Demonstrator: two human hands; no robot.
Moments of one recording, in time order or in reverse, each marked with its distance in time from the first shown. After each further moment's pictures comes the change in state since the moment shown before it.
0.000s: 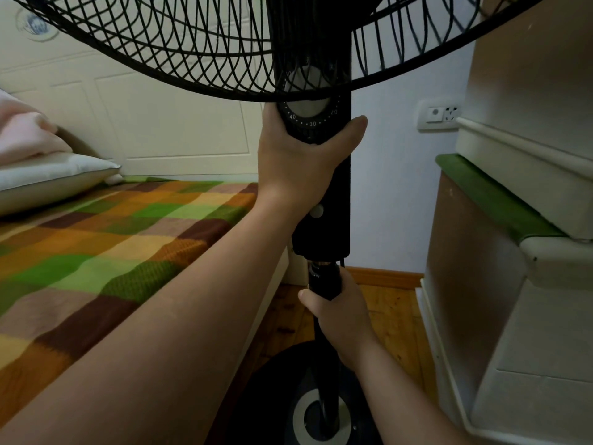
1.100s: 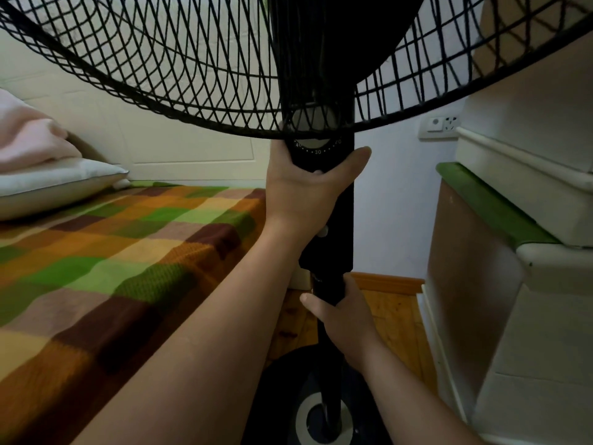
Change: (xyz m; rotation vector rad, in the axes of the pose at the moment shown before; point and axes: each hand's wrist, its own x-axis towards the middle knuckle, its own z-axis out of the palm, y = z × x) left_hand -0.023 0.005 -0.009 -0.060 -0.040 -0.090; right_hand -0.007 -0.008 -0.002 -0.006 -0.003 0.059
